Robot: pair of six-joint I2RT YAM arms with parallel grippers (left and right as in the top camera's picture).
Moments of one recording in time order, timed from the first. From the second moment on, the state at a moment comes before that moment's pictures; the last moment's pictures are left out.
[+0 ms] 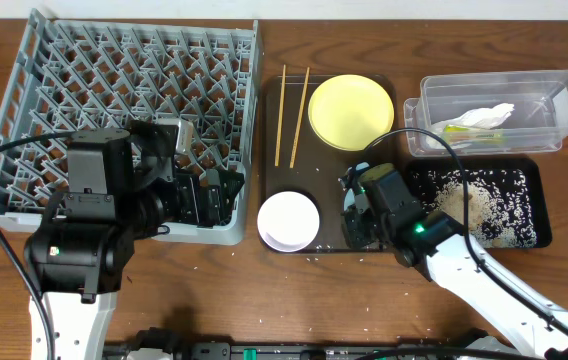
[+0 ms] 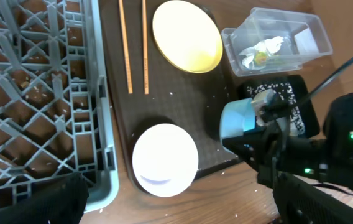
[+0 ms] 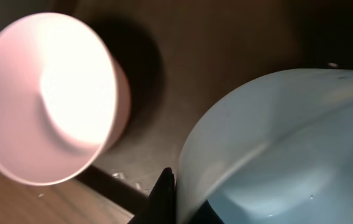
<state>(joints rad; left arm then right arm) -0.07 1.01 1.19 -1.02 0.52 -0.17 0.57 1.34 0.71 -0.40 -0.10 0.24</state>
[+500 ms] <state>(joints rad) -0.22 1.17 1.28 -1.03 0.34 -0.24 0.55 1.35 1.15 -0.71 -0.11 0.23</state>
